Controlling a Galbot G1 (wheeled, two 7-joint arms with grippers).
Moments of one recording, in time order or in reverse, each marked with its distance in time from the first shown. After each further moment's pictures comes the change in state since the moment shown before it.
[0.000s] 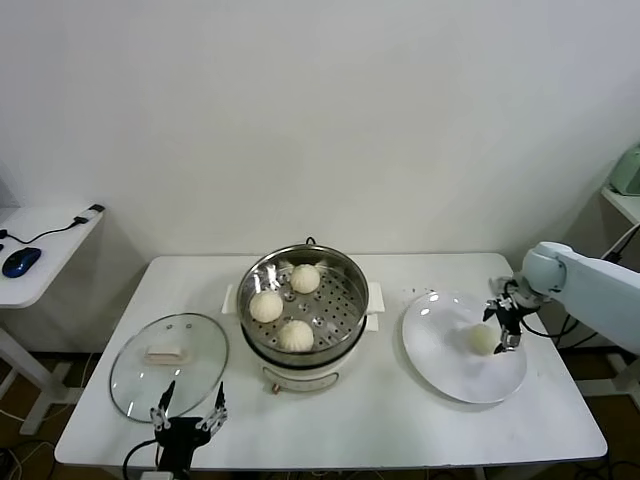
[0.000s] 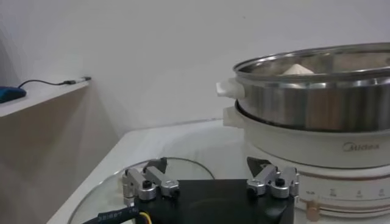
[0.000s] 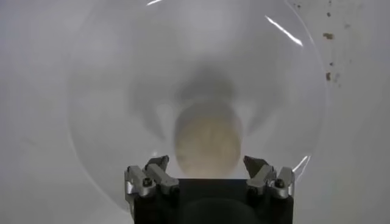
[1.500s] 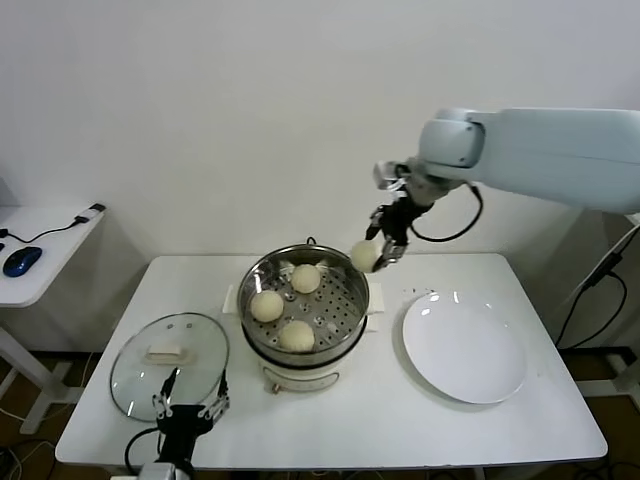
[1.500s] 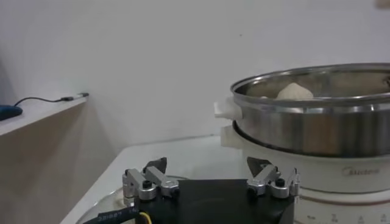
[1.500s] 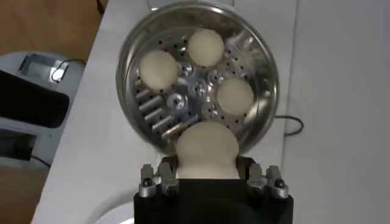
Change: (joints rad) left arm -0.025 0.011 0.011 -0.022 0.007 -0.005 0.001; right arm 0.807 0.390 -0.520 0.434 0.763 -0.203 0.107
